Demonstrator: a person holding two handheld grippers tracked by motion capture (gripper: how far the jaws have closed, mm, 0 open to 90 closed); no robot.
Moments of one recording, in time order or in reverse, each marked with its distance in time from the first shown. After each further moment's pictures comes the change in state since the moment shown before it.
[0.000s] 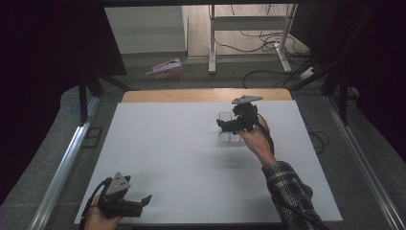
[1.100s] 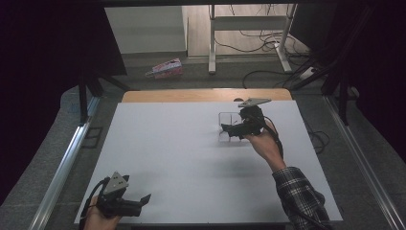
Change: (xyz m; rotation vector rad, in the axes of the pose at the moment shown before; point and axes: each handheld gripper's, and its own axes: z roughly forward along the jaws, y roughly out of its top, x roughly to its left) left arm 0.002 0.000 -0.002 -0.020 -0.004 -0.031; right arm 0.001 -0.006 -0.030 0.017 0.056 -0.011
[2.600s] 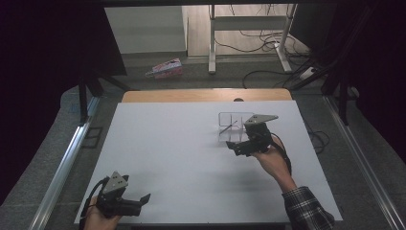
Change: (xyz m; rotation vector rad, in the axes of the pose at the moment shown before) left arm 0.001 0.000 0.000 0.001 -0.001 -0.013; right arm 0.017 -0.040 -0.025 0.028 0.051 -0.035
